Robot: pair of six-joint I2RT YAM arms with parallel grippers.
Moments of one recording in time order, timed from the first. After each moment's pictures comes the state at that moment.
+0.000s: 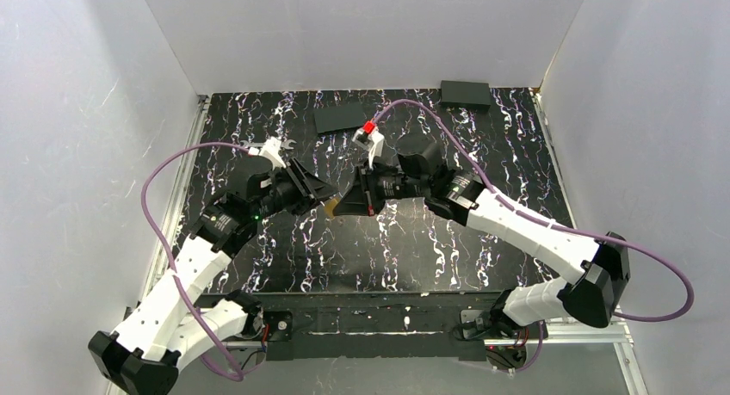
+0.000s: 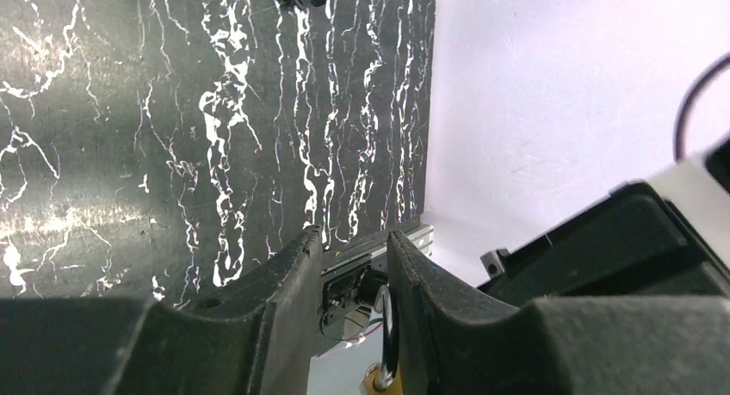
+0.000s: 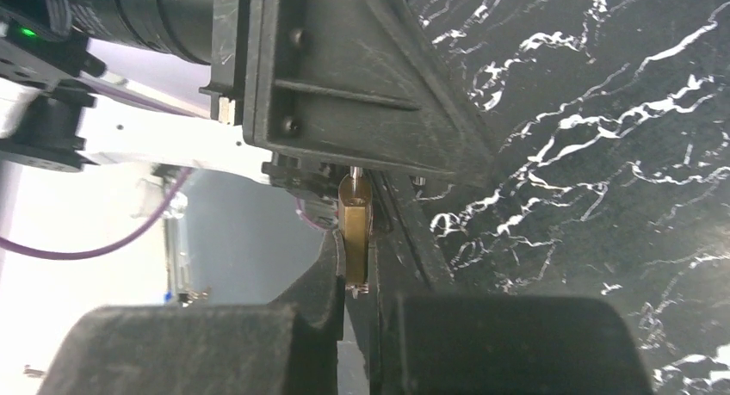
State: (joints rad) left arm -0.51 0.88 0.94 -0.51 0.22 -1.04; right arm 0.93 1.34 1.22 -0.19 -0.56 0.55
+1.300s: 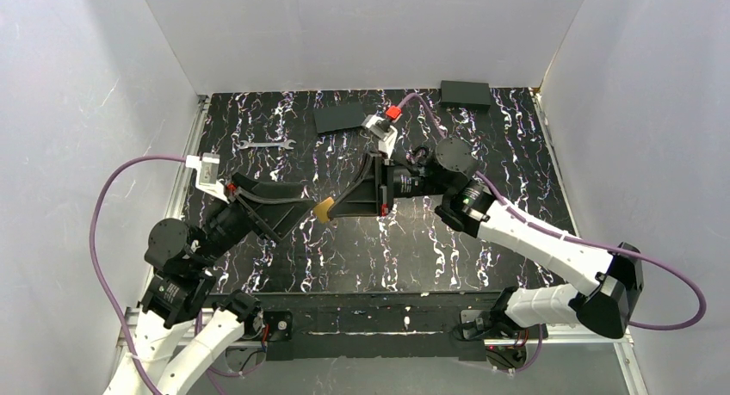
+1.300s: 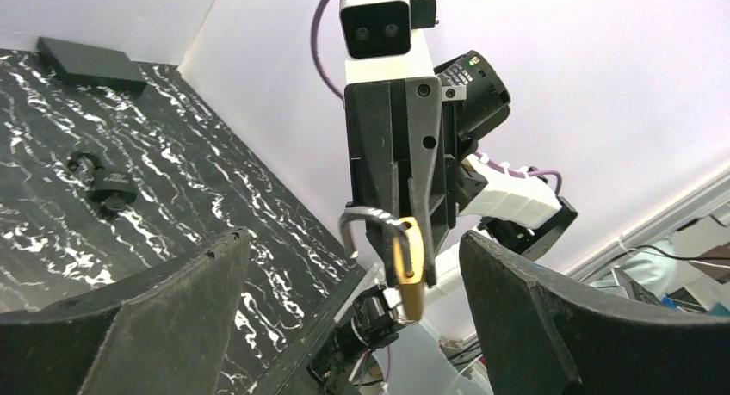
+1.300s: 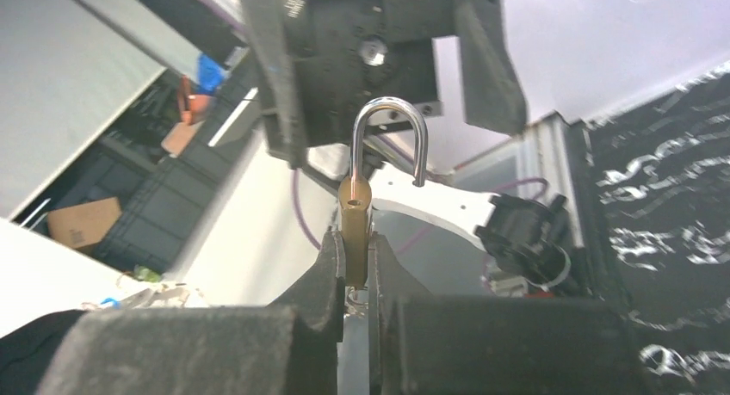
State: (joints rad) left arm -0.51 0.45 0.87 -0.17 0.38 -0.81; right arm 0.96 1.25 1.14 0.34 -0.79 0.95
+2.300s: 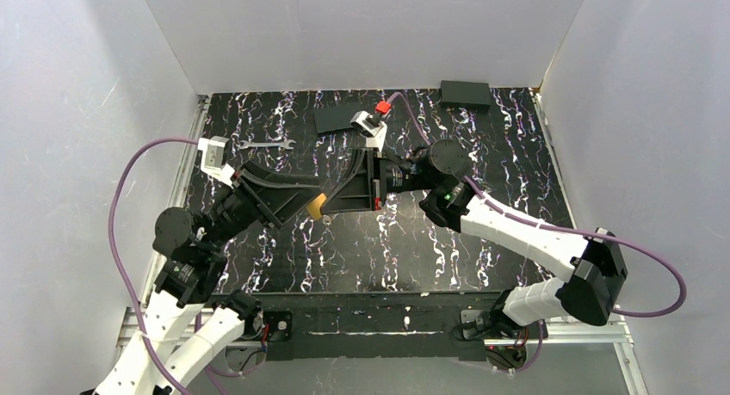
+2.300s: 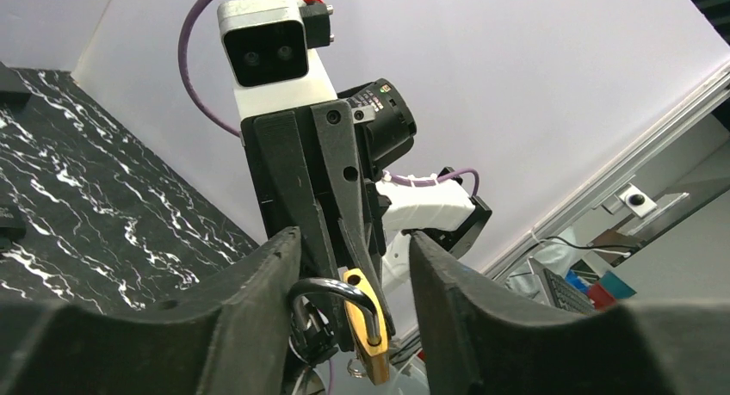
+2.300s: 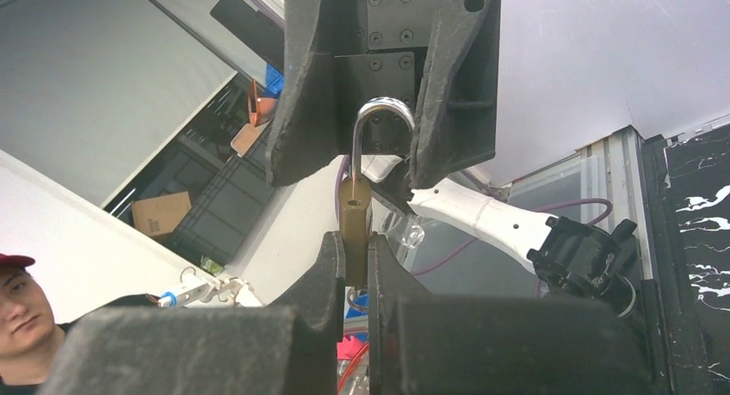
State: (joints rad) left arm -0.51 0.56 0.86 0.11 0.50 -0.98; right arm 0.96 1.36 1.13 0.67 -0.86 1.20
